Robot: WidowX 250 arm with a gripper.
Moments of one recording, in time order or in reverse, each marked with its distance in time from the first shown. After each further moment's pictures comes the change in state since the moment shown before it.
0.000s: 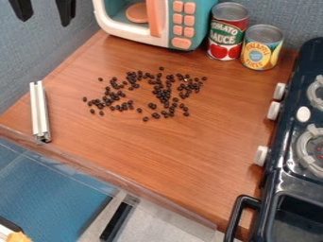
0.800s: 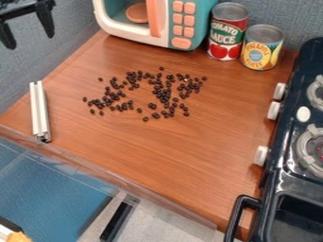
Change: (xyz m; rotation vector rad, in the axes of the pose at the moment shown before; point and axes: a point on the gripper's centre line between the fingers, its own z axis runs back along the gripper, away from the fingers) arm 0.003 0.057 -0.058 -0.183 0.096 0.553
